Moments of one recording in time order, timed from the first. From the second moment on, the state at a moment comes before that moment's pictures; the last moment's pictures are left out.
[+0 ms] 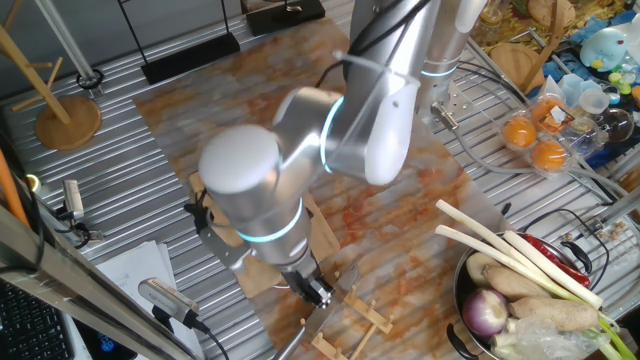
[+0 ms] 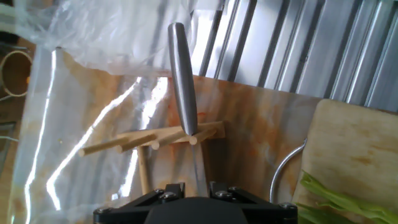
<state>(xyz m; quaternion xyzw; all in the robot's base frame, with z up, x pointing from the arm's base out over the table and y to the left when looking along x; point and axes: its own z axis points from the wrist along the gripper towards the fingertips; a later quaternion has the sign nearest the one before) 0.525 0.375 0.119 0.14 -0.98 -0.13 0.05</state>
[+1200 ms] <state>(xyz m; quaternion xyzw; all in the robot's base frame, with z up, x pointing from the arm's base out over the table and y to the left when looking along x) 0.523 0.382 0.102 0.16 -0.98 -0.13 0.05</state>
